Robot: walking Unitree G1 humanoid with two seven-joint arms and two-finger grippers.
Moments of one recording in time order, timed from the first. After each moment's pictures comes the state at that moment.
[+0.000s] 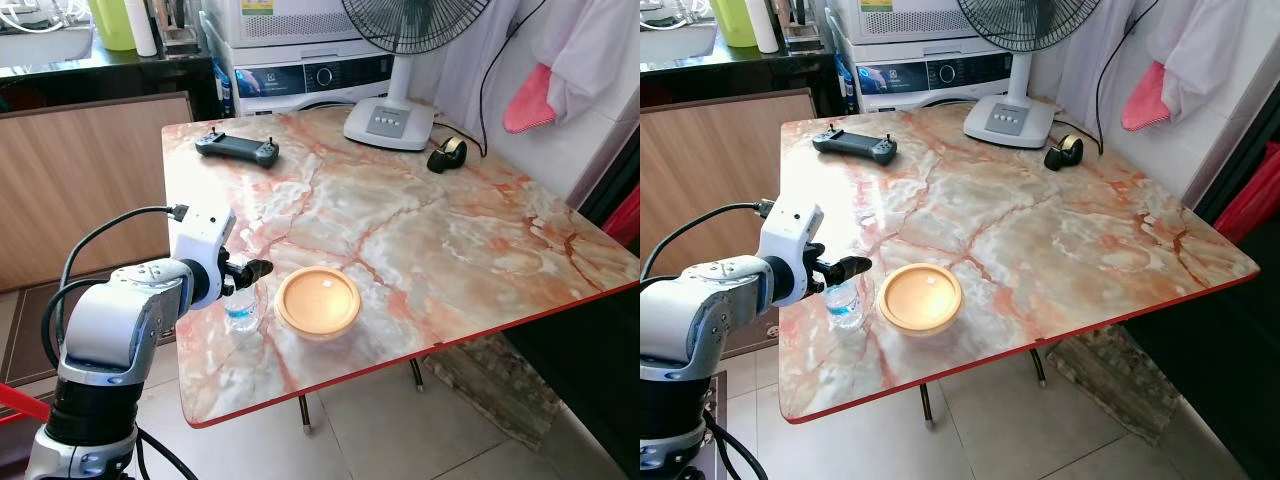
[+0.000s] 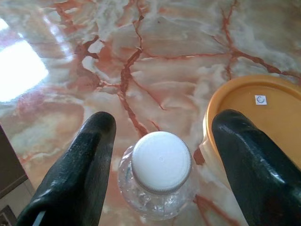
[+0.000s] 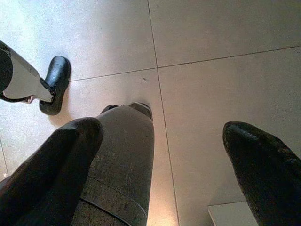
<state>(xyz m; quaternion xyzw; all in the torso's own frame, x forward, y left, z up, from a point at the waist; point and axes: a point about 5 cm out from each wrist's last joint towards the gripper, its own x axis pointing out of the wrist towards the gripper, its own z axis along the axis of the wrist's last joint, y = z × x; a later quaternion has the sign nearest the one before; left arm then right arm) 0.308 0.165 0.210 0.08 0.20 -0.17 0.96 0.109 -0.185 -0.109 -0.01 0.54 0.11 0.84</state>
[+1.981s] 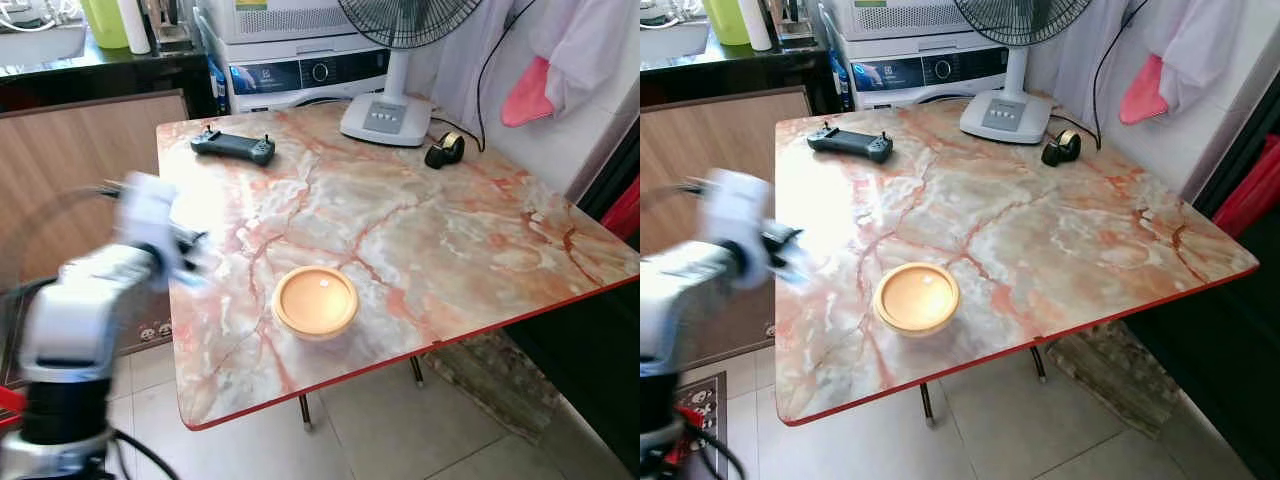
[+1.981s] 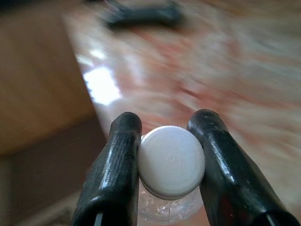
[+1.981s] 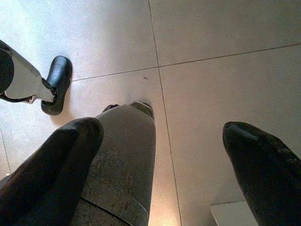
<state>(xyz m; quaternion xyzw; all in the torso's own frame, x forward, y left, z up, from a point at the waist) 0.312 0.226 0.236 0.11 0.11 0.00 0.99 0.111 -0.185 -0.109 -0.02 0.54 0.11 0.84</state>
